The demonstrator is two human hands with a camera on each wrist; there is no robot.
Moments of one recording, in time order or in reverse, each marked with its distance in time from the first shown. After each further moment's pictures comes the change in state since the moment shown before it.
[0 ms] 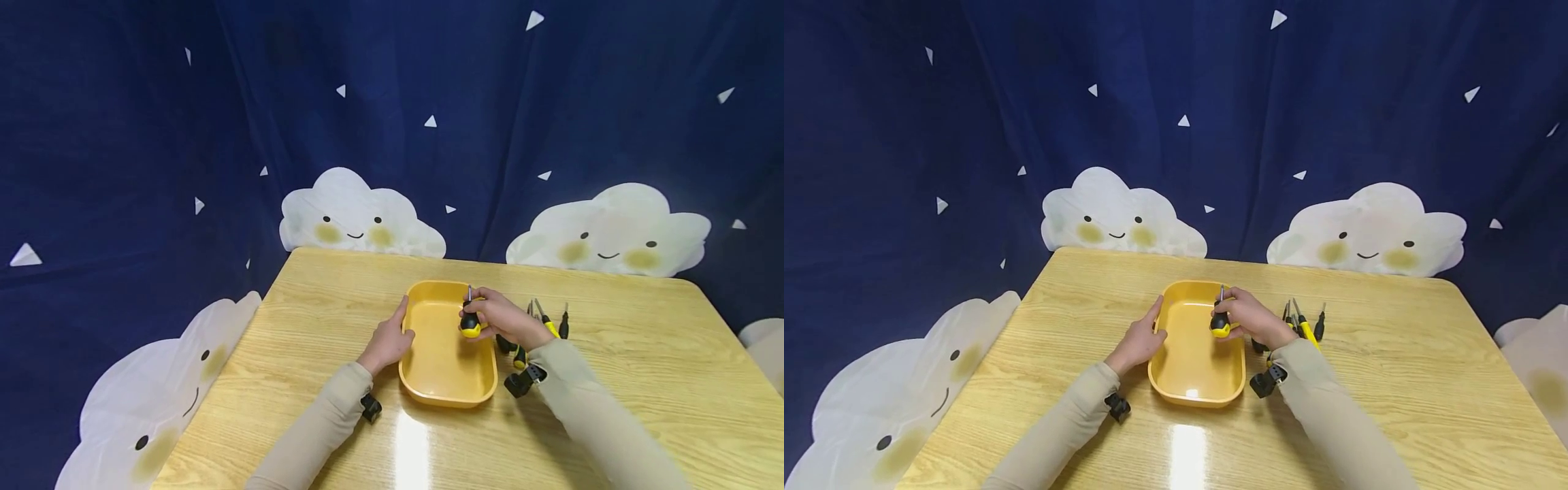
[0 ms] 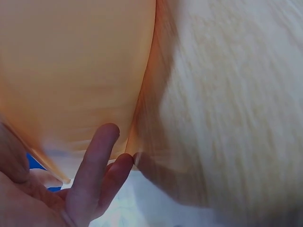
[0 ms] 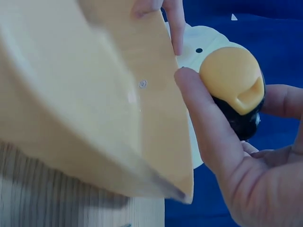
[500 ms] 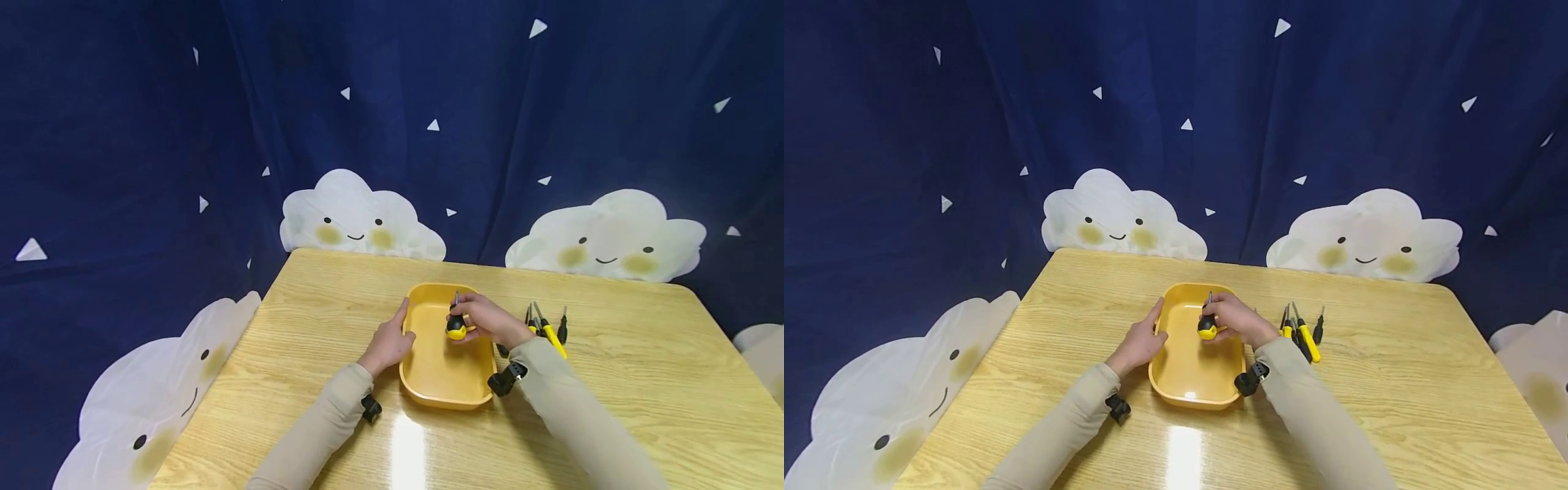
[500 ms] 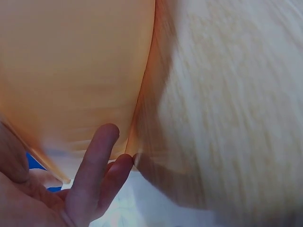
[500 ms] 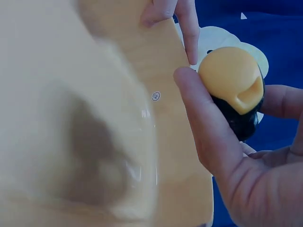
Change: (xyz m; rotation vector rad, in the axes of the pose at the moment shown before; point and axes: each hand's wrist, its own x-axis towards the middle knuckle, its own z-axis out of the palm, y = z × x) left_hand -0.002 0.000 -0.001 -0.012 0.000 0.008; right_hand 0.018 0.001 0.019 0.049 0.003 0.054
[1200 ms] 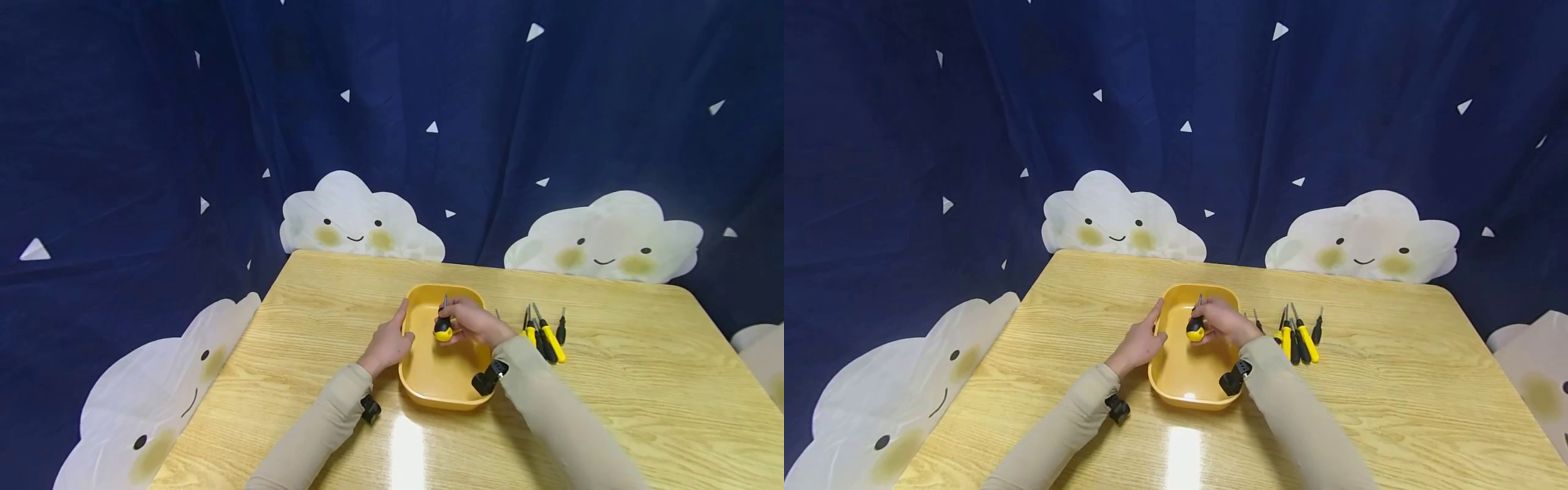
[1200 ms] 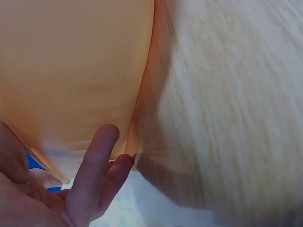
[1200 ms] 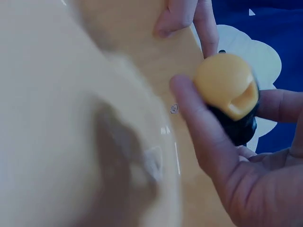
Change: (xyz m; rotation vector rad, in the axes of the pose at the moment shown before) left_hand 0.002 0.000 0.001 0.043 0.013 -0.001; right_hand 0.022 0.008 0.016 0.052 0.017 0.059
